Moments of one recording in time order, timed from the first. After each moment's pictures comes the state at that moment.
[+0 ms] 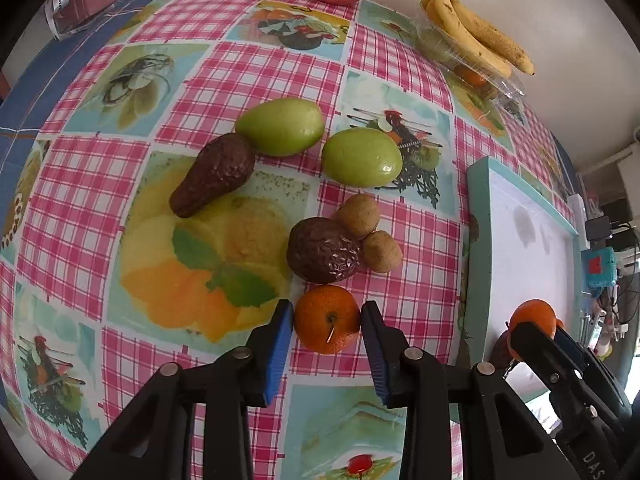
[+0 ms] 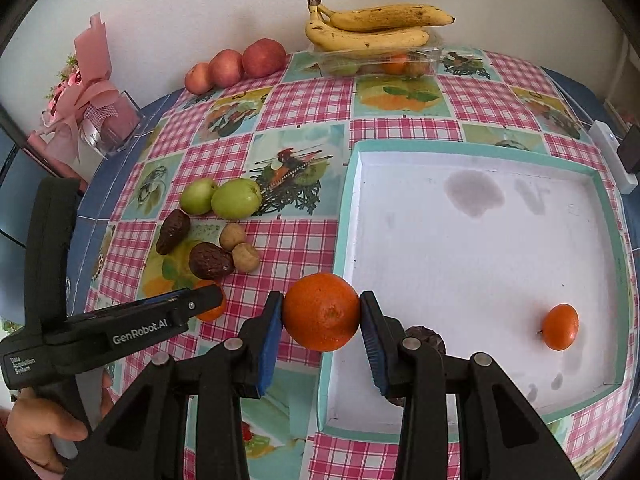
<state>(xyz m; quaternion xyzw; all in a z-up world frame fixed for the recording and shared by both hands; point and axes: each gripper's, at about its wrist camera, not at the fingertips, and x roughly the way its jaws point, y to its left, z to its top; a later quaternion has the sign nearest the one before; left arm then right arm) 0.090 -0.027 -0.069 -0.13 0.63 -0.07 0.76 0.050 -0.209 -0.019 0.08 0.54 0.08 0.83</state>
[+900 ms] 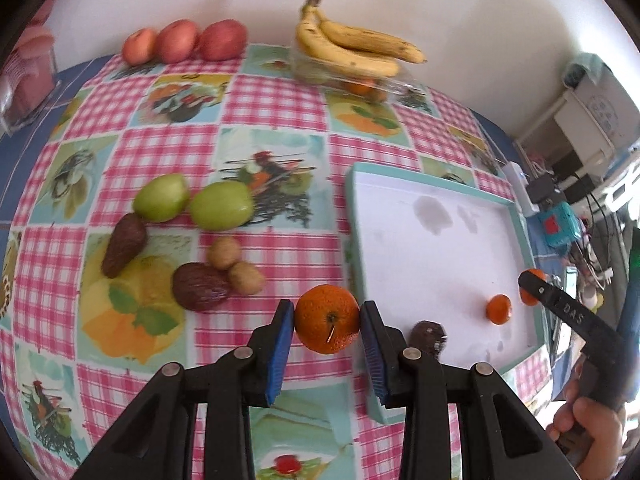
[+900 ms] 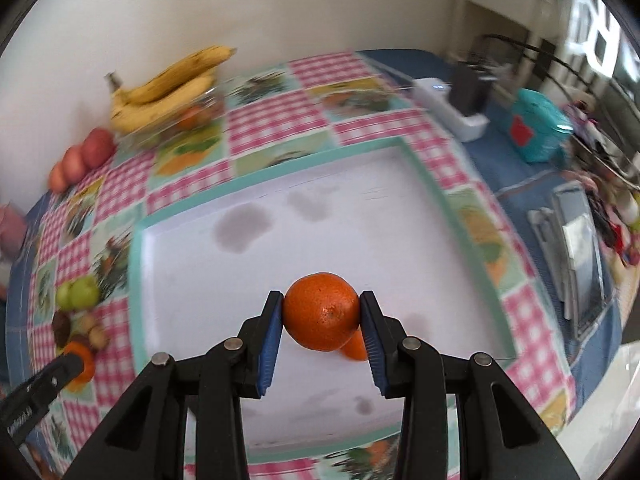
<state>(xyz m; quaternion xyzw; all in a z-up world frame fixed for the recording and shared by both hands) 0.071 -0.093 -0.011 -0.07 0.56 -0.17 0.81 0.034 -0.351 -0.010 0.13 0.50 -0.16 0.84</state>
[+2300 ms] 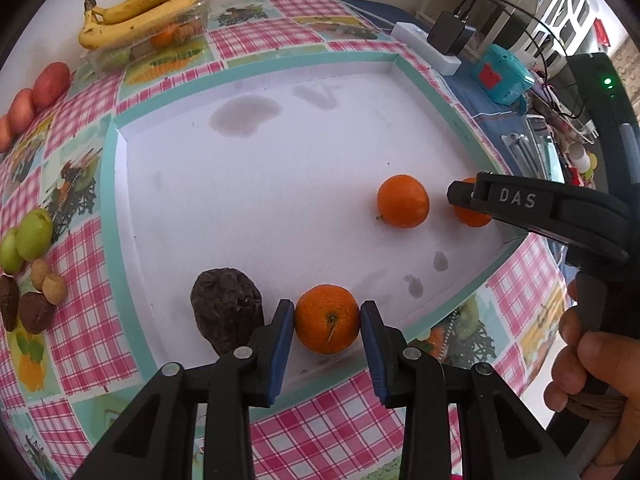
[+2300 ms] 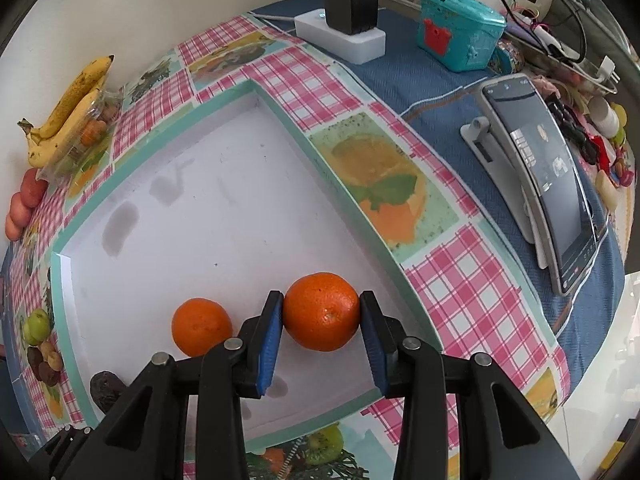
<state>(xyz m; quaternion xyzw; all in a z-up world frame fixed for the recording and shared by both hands) 0.015 -0.259 -0.053 0.09 0.59 -0.29 0.74 0.002 -0.435 -0.055 0.21 0.55 -0.22 0.78</state>
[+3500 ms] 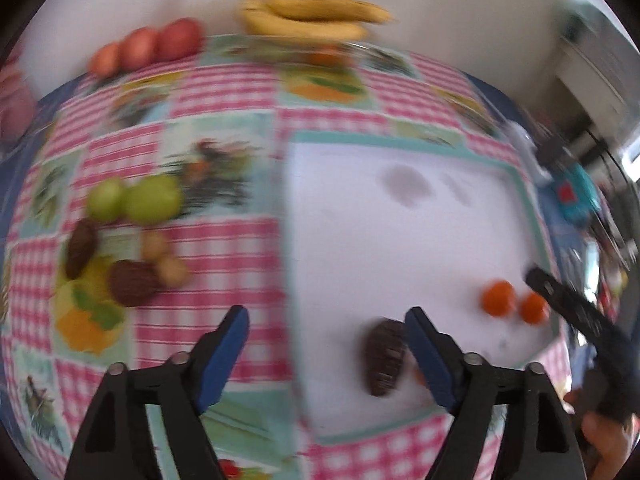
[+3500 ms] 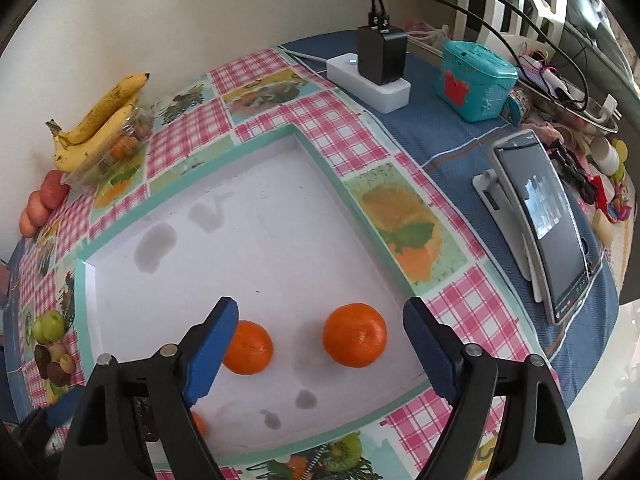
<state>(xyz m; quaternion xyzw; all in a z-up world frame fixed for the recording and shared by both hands) 0.069 -0.156 -0.025 -0.02 0.58 -0.13 0.80 0.010 -0.415 -0.028 0.18 0.51 -0.20 0.82</state>
